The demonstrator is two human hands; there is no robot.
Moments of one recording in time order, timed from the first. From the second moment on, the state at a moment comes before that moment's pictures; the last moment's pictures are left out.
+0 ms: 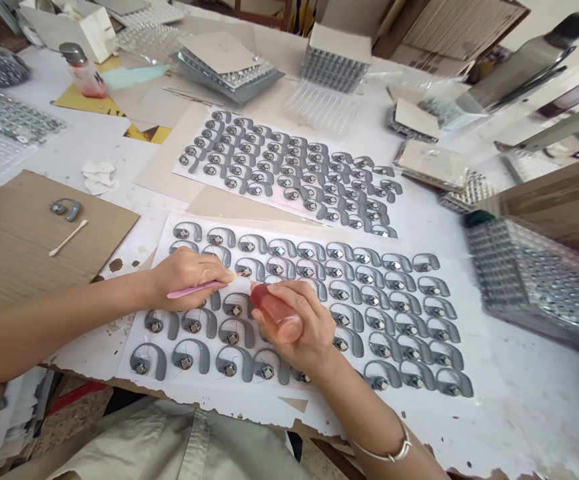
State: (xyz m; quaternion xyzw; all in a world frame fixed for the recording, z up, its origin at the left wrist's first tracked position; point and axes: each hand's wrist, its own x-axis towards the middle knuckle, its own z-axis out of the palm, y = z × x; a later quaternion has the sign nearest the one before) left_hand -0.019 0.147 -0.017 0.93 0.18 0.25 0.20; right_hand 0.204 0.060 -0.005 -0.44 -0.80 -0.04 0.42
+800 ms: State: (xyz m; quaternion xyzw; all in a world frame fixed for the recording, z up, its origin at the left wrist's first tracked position) left_hand -0.020 0.149 -0.013 0.92 0.18 0.24 0.23; right_hand 0.204 0.062 -0.010 -0.43 -0.79 -0.02 0.43
